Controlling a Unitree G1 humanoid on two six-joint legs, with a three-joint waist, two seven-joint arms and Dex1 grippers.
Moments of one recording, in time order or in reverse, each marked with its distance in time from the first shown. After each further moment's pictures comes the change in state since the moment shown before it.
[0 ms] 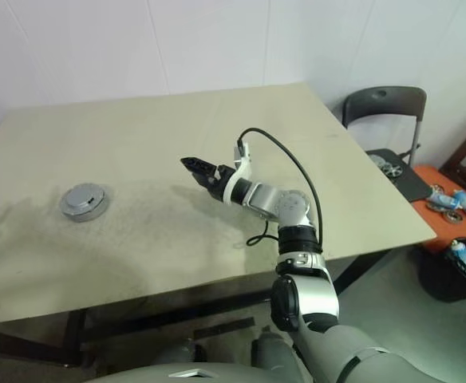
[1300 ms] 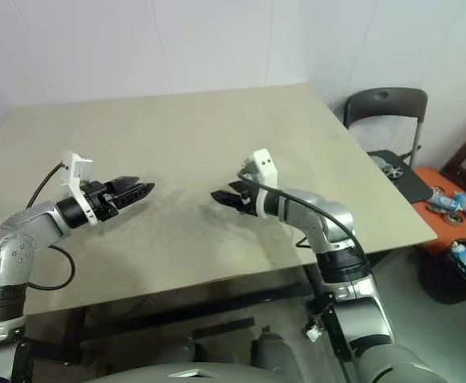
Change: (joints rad) left arm 0.014 -0.253 -0.562 -0.810 0.174 0.138 -0.122; right arm 0.203 -0.354 0.457 -0.477 -0.400 -0.171 0.280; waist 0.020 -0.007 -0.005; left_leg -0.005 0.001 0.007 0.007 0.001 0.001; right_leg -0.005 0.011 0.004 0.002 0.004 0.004
